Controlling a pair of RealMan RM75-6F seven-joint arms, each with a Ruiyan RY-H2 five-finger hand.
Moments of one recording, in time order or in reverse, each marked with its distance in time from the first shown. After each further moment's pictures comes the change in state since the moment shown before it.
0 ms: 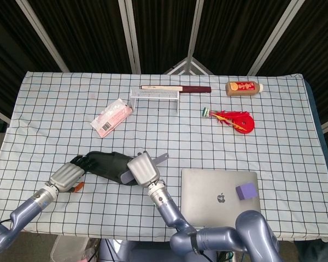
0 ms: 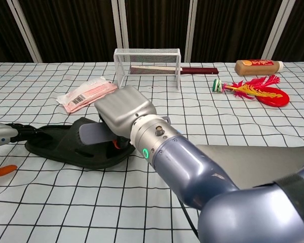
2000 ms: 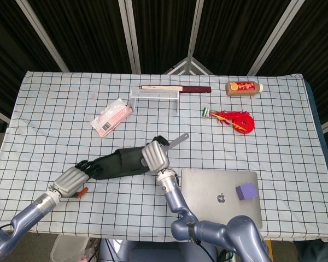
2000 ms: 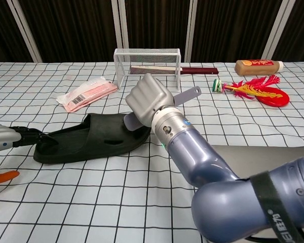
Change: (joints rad) left arm 0.014 0.030 0.002 -0.111 0.000 0.046 0.080; right arm 0.009 -0.094 0.035 0.380 -0.065 -0.008 -0.333
